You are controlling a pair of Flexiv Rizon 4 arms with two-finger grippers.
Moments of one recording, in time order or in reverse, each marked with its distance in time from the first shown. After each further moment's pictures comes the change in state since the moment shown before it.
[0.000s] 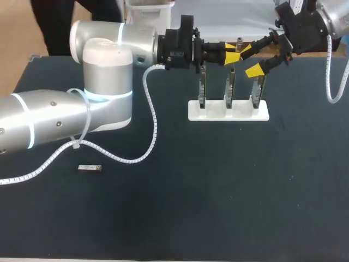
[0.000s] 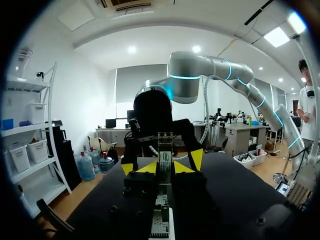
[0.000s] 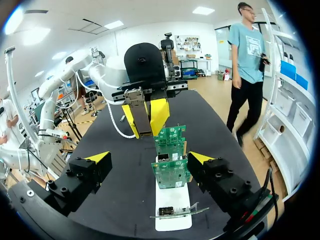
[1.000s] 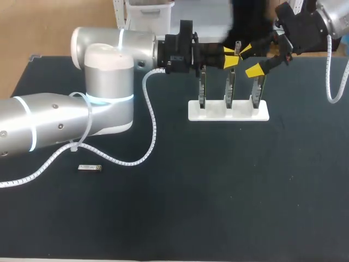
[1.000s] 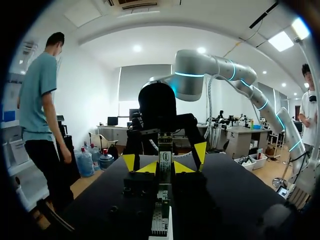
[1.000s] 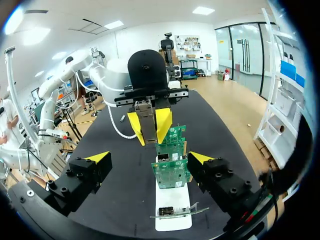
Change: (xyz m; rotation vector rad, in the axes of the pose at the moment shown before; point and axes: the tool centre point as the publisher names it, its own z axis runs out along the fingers) left arm 0.014 0.003 0.001 -0.013 -0.006 -0.044; right arm 0.000 0.000 0.000 0.000 0.000 0.000
